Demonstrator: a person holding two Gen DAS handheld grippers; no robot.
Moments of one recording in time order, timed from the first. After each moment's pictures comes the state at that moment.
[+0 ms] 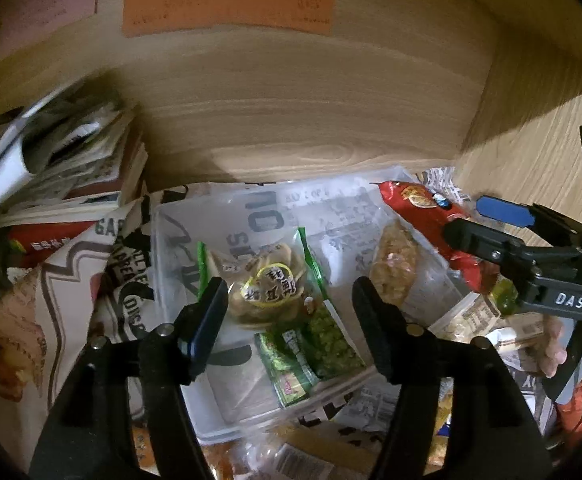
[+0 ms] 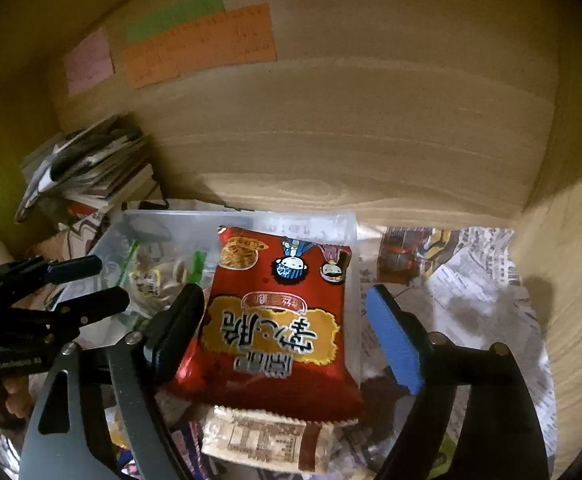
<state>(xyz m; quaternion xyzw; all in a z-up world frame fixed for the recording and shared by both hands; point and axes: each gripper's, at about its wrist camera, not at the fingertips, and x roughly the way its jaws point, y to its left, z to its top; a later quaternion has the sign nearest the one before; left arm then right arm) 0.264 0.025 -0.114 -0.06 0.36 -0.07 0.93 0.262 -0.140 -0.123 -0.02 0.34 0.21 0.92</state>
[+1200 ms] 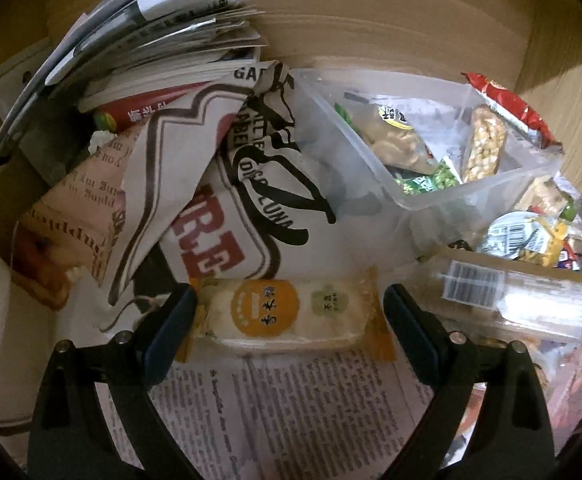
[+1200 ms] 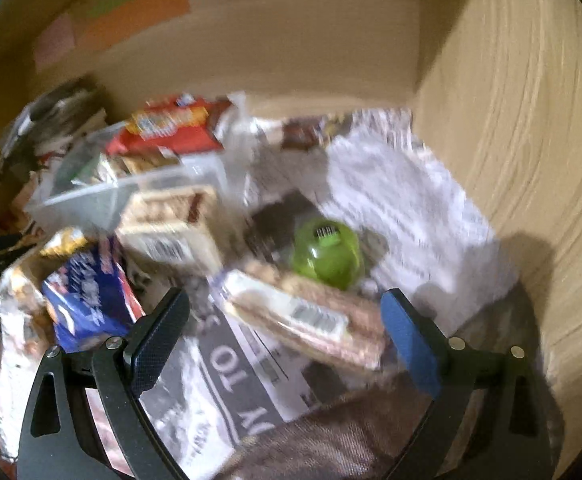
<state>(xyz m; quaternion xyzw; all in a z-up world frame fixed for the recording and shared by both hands) 0.204 0.093 -0.187 -0.03 0.42 0.01 0.91 0.174 -0.227 -0.180 0.00 0.40 0.12 0.91</state>
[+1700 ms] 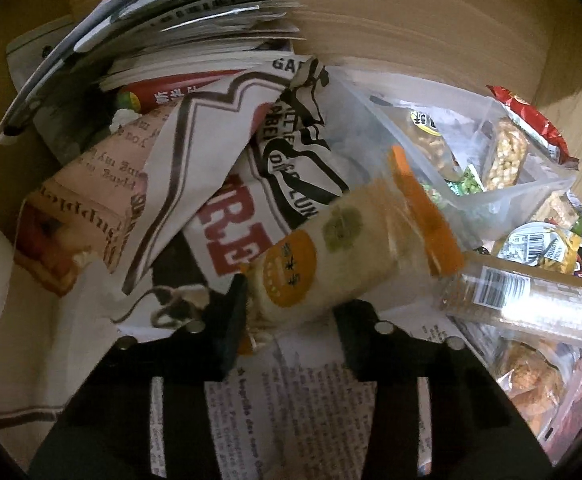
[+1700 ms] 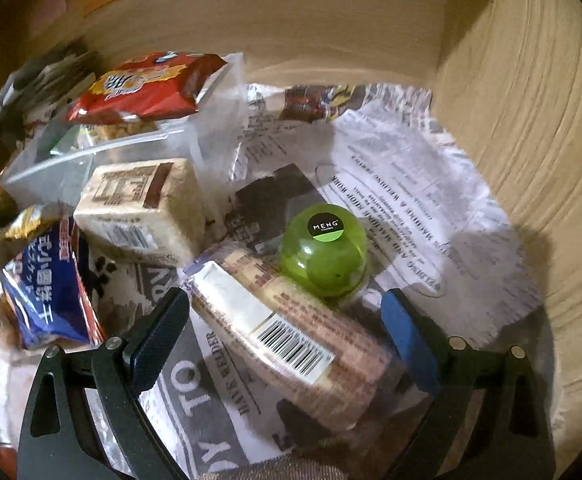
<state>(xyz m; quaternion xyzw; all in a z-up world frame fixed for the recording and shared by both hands) 0.203 0.114 -0.191 -0.07 0.42 0.03 0.91 0.205 -0.230 -0.198 -0.03 0.43 0.14 0.89</state>
